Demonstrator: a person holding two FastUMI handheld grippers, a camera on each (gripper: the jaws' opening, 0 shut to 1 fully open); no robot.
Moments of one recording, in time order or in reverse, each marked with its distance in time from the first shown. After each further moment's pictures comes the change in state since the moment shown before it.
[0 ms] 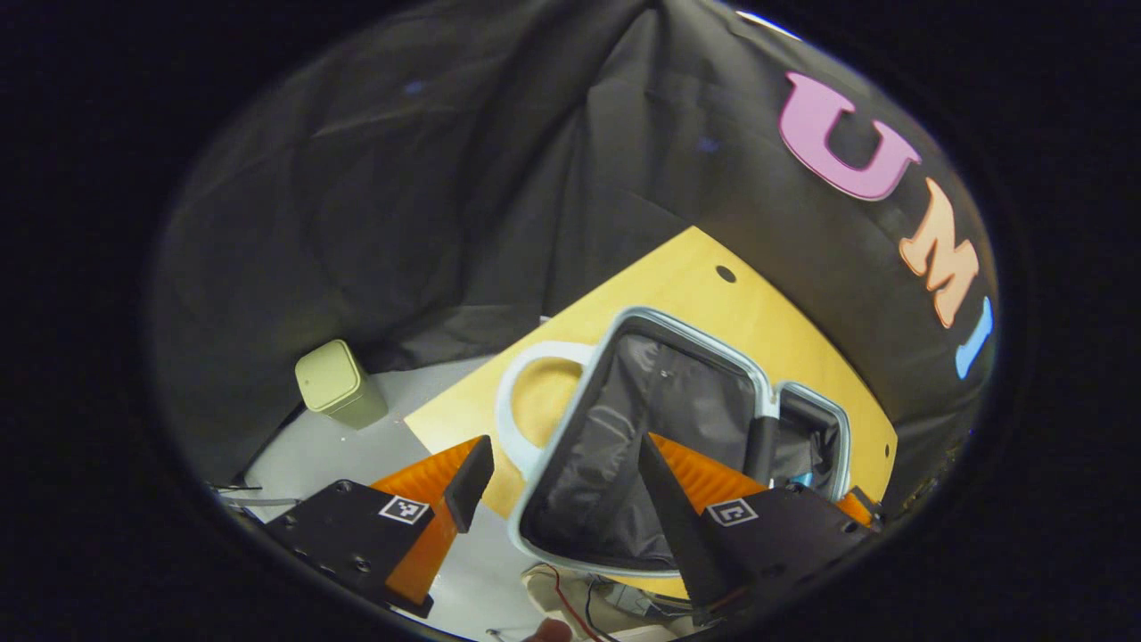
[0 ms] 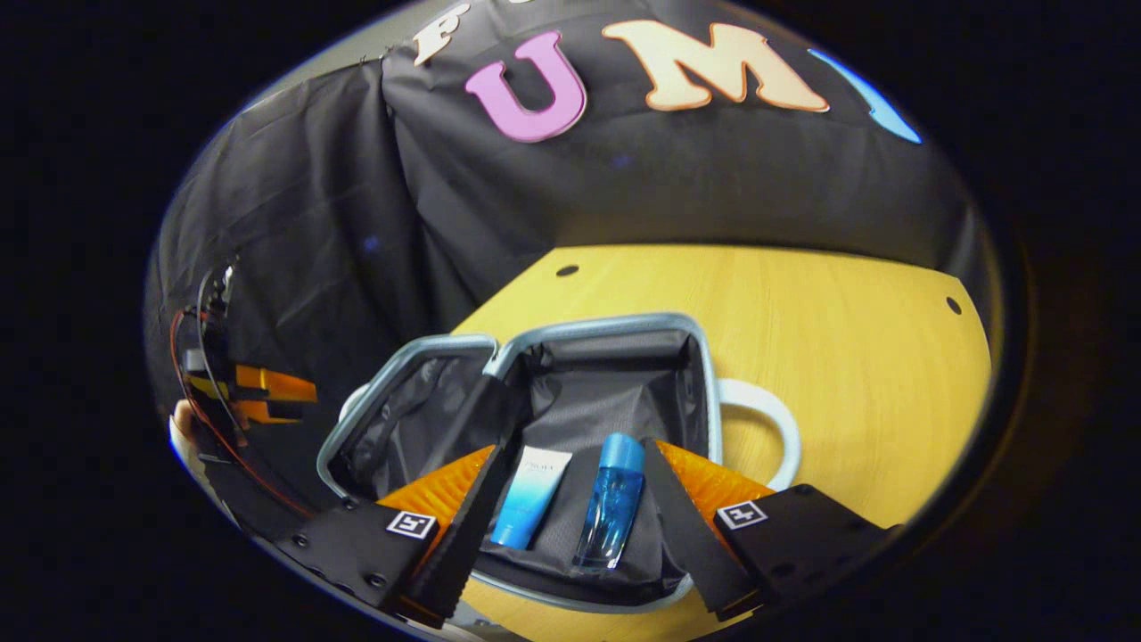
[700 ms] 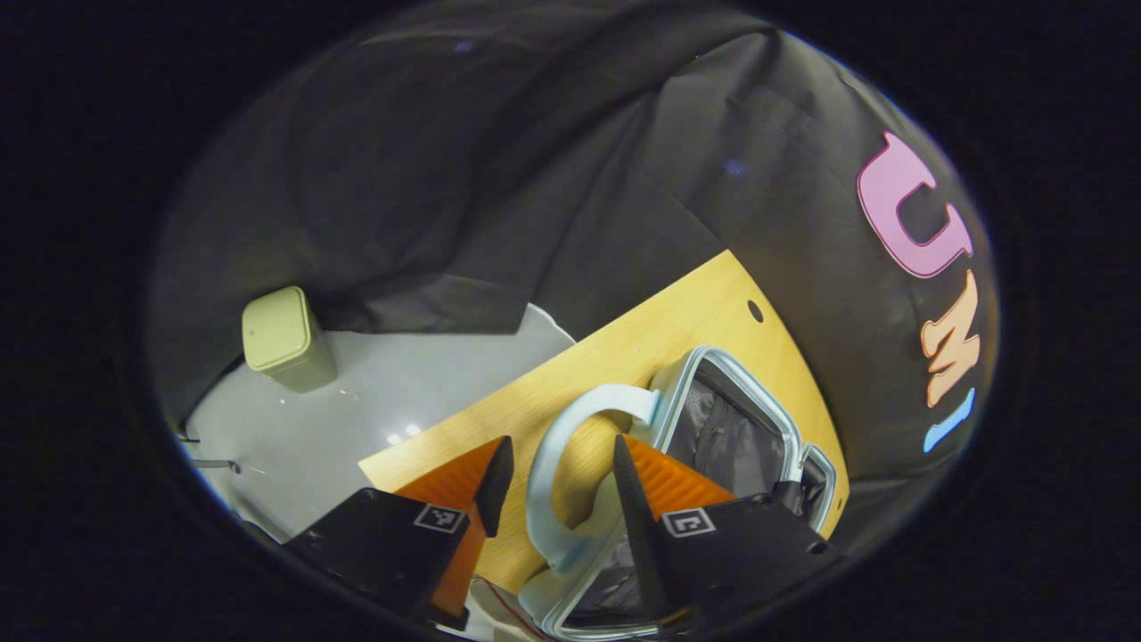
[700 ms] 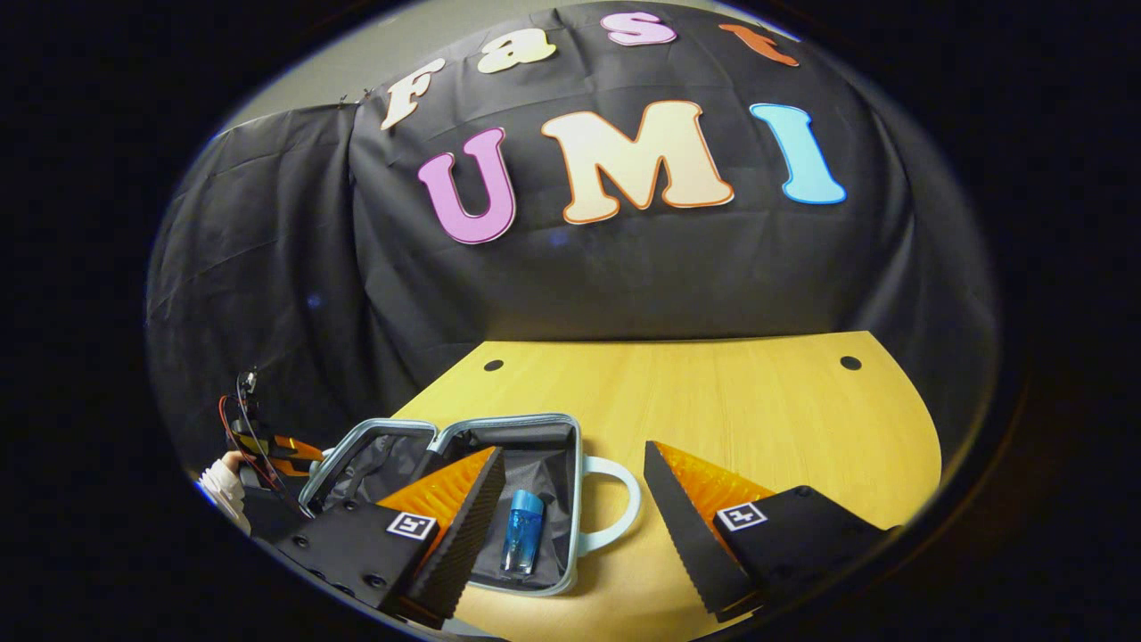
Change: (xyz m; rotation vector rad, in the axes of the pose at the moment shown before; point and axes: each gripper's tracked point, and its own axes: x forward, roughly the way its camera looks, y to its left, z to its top) left arm 0.091 0.028 0.005 -0.215 0.070 -0.143; right arm -0.112 -0.070 0.072 0.001 -0.236 -0.228
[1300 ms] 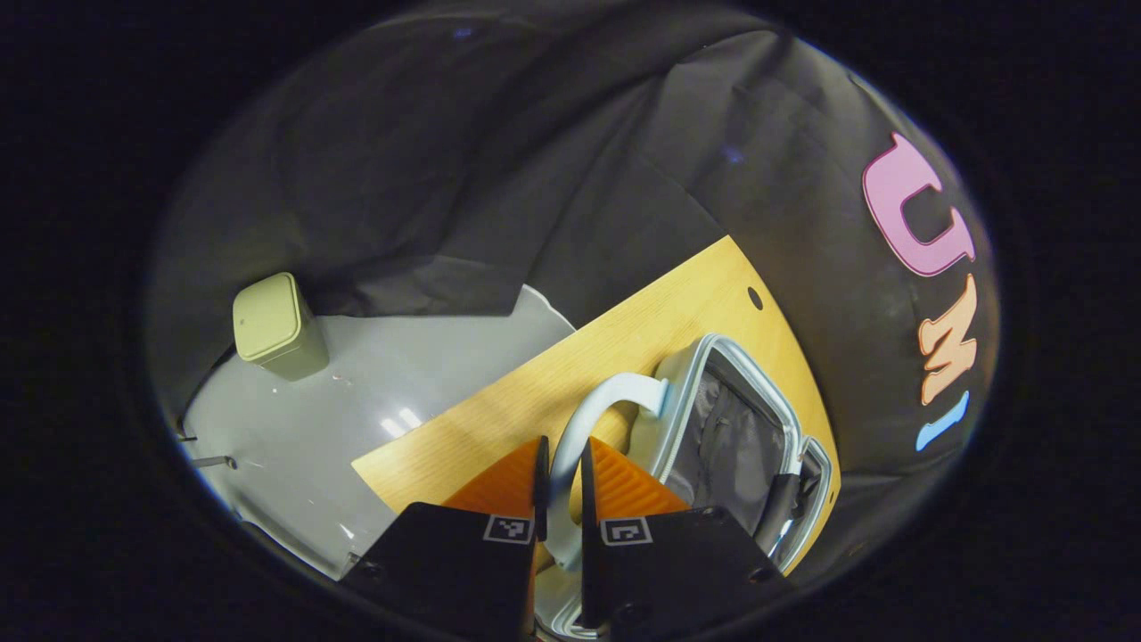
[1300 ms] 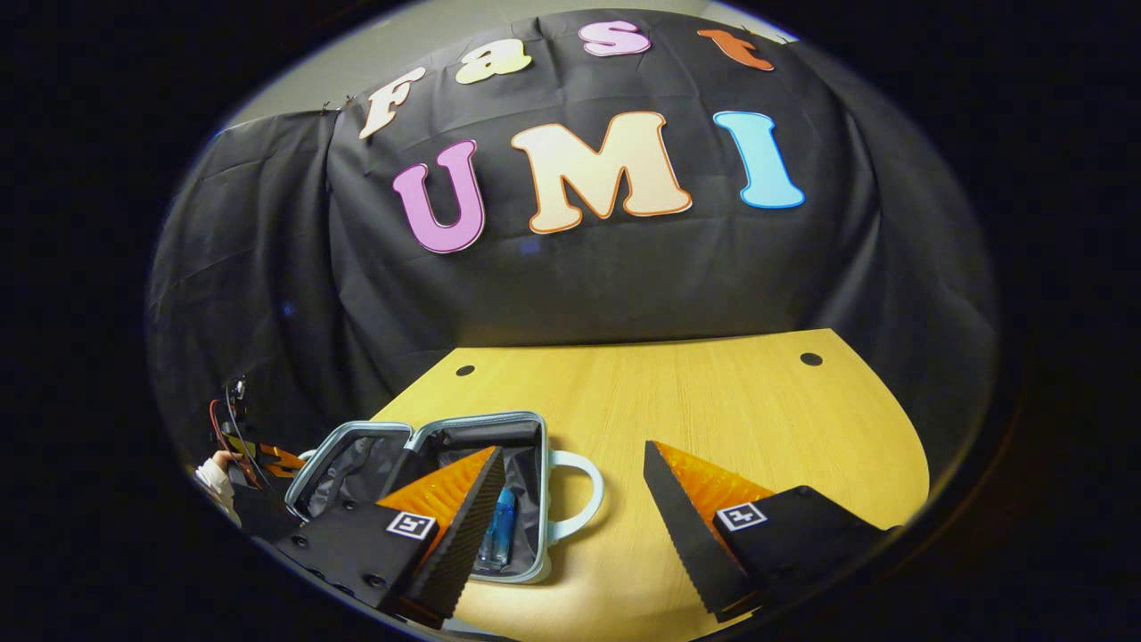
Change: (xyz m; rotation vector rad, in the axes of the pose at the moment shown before) left arm 0.001 0.004 -0.002 -0.004 0.056 -0.010; right arm -0.027 -0.028 -0.001 0.009 -0.033 -0.087
